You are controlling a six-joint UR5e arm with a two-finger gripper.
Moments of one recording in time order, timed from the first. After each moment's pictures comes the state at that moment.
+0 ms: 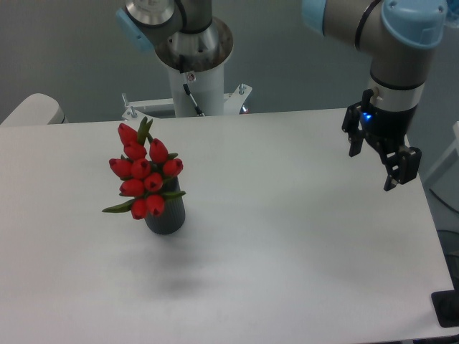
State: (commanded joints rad) arm 2.74 -1.89 -1.34 -1.27 1.48 1.82
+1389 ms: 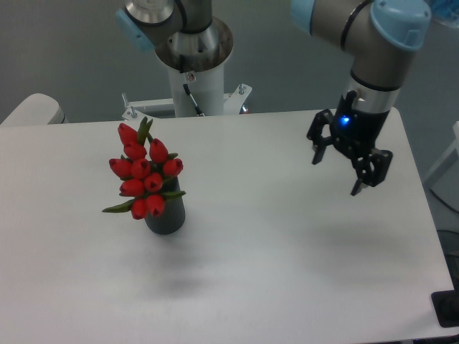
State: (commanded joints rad) arm 2.77 -1.78 -1.58 -1.26 1.12 1.57
